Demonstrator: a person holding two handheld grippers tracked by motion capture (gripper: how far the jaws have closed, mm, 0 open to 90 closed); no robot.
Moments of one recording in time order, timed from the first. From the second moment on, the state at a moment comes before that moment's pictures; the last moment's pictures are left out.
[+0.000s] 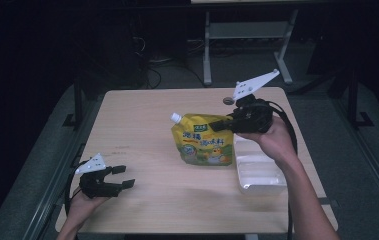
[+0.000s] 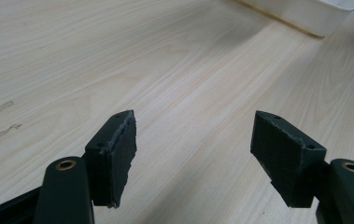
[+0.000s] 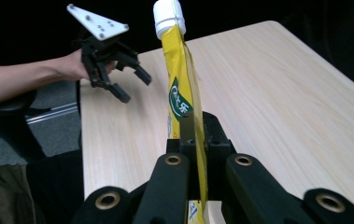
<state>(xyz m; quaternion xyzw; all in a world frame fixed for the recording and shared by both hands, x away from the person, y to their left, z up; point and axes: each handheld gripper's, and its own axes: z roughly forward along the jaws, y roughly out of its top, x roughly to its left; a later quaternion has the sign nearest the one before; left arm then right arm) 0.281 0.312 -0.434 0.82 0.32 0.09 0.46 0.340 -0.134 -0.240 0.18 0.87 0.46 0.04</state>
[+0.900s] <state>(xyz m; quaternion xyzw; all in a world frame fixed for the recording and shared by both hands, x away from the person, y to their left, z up) 0.283 0.312 -0.437 0.82 0.33 0.08 0.45 0.327 -0.223 -0.258 0.26 0.85 0.46 0.06</state>
